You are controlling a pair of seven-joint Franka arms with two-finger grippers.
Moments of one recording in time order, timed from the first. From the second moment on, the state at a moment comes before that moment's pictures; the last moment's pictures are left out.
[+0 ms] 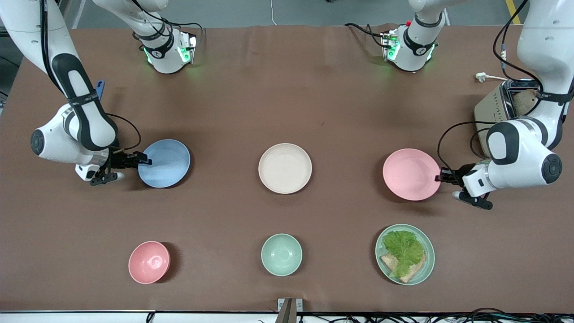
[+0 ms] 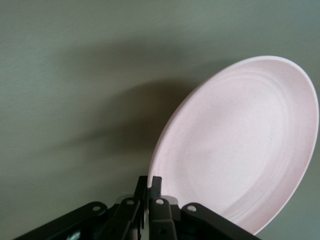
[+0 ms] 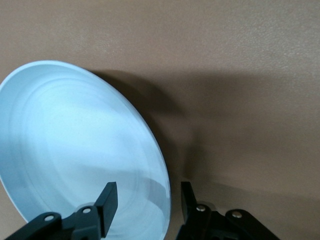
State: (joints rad) left arm 0.30 0.46 -0.31 -1.87 -0.17 2.10 0.37; right arm -0.09 0.41 -0.08 -2.19 0.48 2.34 -0.67
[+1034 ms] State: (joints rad) left arm -0.07 0.52 -0.57 -1.89 -0.17 2.39 -0.54; right arm -0.09 0.41 -0.10 -2.12 0.51 2.19 -0.67
